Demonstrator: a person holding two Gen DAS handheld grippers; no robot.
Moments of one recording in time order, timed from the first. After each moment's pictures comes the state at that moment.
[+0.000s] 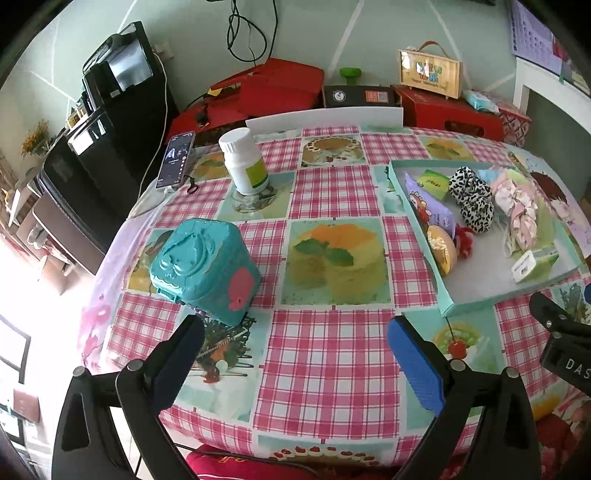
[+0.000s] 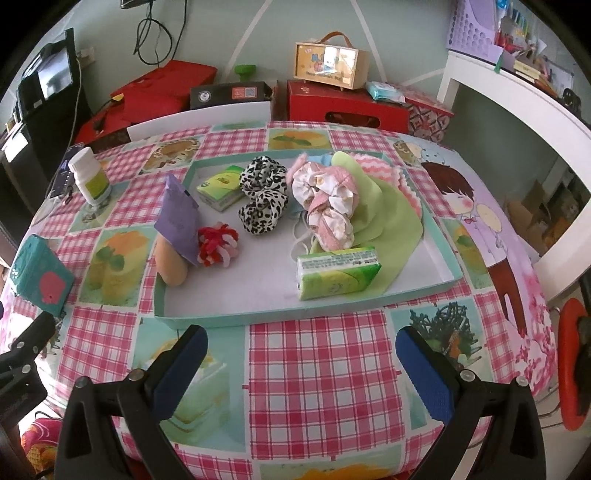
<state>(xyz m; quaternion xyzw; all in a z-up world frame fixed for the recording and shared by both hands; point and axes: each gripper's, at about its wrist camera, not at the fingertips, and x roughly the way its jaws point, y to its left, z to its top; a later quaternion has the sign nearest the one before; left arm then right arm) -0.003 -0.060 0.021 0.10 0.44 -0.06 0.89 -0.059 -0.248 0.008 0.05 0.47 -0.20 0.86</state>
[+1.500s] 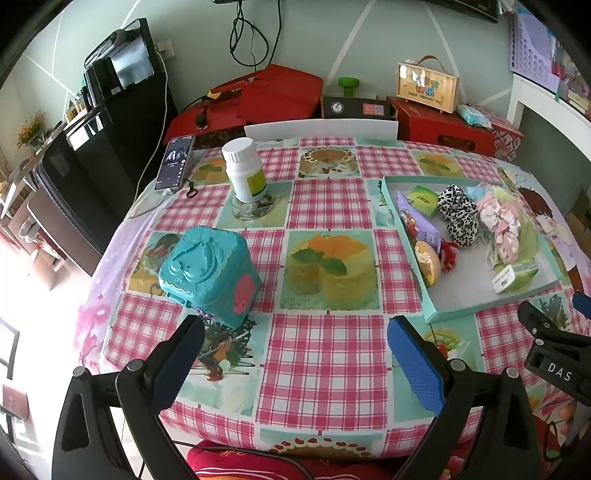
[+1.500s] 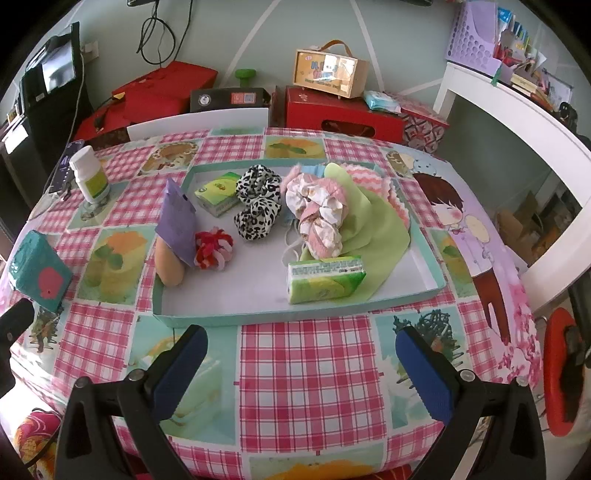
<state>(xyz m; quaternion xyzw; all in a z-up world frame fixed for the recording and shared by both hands) -0.008 -0.051 0.042 0.08 0.44 -0.07 0.89 -0.065 -0.248 0.021 0.03 0.46 -0.20 0.86</state>
